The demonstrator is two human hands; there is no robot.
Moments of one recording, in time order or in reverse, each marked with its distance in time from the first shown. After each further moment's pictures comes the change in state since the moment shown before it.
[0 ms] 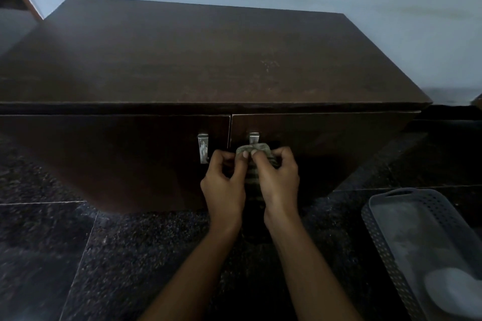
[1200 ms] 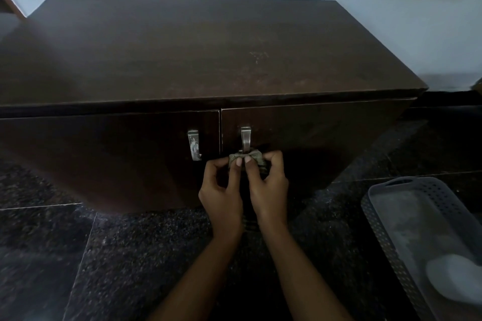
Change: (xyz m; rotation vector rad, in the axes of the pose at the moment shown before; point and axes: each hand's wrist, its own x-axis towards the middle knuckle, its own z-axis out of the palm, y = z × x) left_hand -0.011 -0.034 0.013 -0.087 0.140 0.037; right_hand 0.010 0.049 -0.002 -0.075 -0.063 -0.249
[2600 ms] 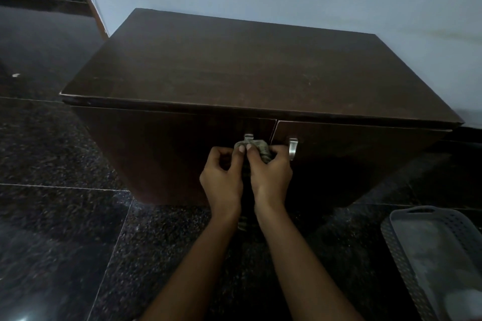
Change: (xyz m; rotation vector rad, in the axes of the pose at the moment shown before) left_hand 0.042 0.042 -0.065 0.093 0.041 -0.058; right_hand -0.021 -0.064 0.068 -0.002 0.078 0.092
